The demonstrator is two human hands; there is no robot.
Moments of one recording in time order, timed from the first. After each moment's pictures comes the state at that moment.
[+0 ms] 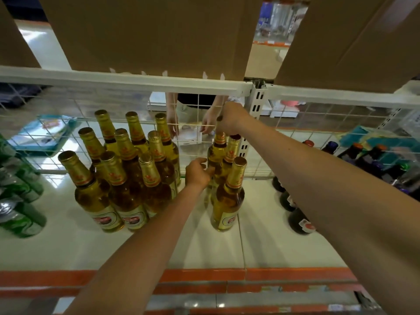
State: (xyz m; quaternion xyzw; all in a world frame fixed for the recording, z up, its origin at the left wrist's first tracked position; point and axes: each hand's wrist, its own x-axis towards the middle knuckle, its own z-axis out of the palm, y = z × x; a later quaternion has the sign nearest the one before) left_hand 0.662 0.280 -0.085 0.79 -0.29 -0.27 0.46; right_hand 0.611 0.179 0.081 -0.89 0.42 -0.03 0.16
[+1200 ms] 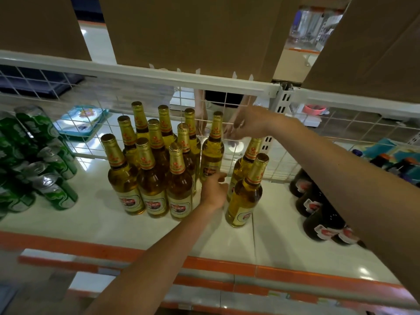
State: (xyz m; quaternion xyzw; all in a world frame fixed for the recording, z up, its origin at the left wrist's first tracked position) left_hand 0.629 0.344 -0.100 0.76 -0.29 -0.28 0.51; right_hand 0.587 0.218 0.107 -0.94 0.31 0.07 0.11
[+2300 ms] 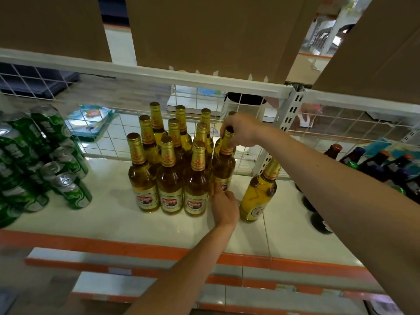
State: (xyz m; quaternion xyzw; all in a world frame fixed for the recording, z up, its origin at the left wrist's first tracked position) left_hand 0.604 0.390 -0.115 0.78 -0.23 -0.19 0.55; right_hand 0.630 0.274 0.089 -0.96 0.27 0.04 0.09
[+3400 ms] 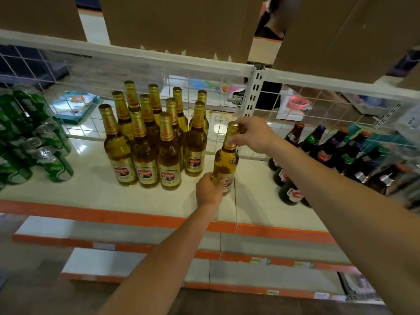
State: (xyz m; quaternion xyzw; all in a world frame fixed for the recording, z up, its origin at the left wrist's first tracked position) left_hand 0.535 0.409 -0.097 0.79 -0.22 -0.26 0.51; right_hand 0.480 0.280 0.058 -0.89 0.34 -0.11 0.27
